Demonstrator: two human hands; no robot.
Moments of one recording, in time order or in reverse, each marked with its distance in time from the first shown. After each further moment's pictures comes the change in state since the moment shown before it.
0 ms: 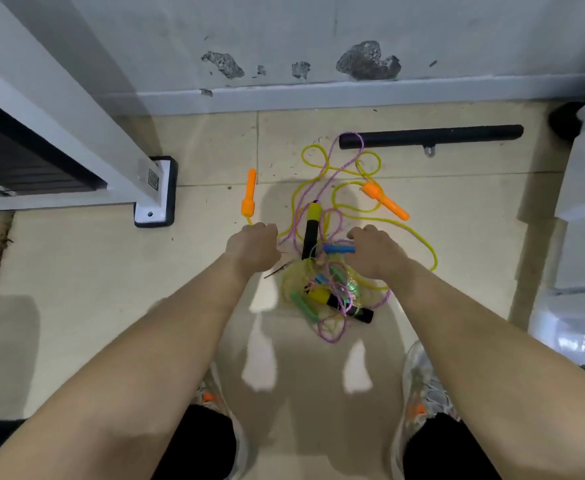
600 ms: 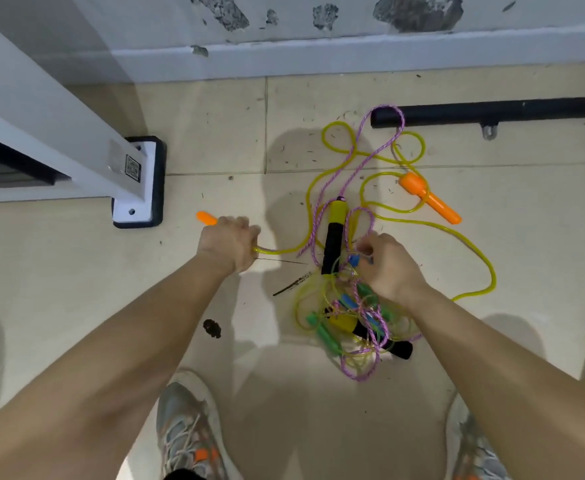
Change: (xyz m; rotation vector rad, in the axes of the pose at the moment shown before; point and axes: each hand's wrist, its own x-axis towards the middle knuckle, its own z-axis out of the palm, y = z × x) left_hand 0.108 -0.089 0.061 0.360 0.011 0.018; right_hand 0.095 0.004 0.072 0.304 0.120 -0.029
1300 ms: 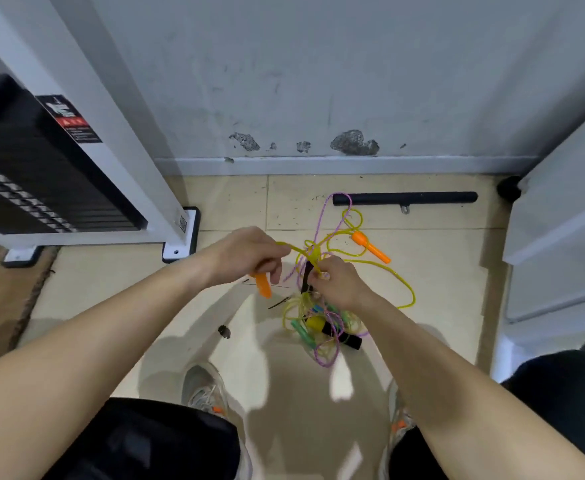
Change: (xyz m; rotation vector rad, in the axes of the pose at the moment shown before) left_hand -0.284 0.020 -0.237 -1.144 -0.017 0.351; right_hand -0.172 -0.105 -0.097 0.108 -0.009 -0.183
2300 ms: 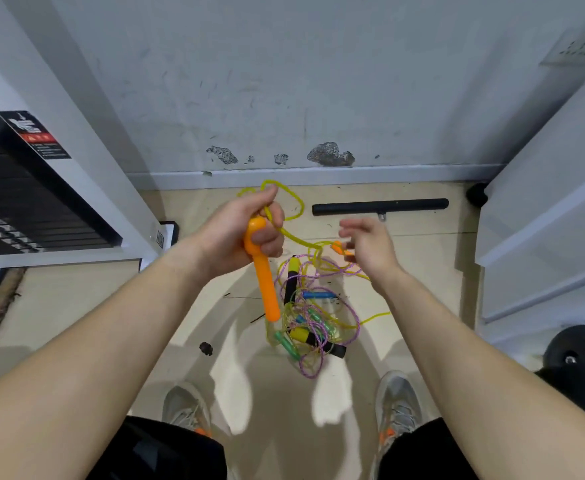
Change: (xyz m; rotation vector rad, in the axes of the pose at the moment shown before) left_hand 0.027 0.046 0.002 -0.886 -0.025 0.072; right_hand -0.009 -0.001 -0.086 0.731 0.461 0.184
